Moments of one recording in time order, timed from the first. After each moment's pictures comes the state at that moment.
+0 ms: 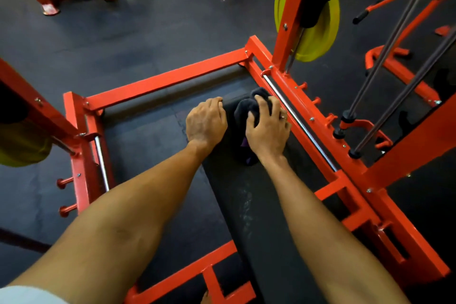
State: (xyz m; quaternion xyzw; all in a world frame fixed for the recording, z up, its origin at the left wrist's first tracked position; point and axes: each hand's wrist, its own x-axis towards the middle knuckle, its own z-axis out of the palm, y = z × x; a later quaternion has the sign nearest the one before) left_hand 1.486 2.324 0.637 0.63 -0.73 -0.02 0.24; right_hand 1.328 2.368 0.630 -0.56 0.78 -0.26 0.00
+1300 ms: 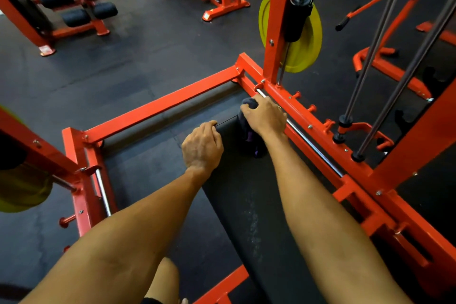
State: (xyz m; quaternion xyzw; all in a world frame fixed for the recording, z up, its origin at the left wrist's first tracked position) left_hand 1.491 2.323 0.638 0.63 -0.73 -0.06 0.26; right_hand 1.306 2.290 0.677 -0.53 0.80 -0.24 0.14
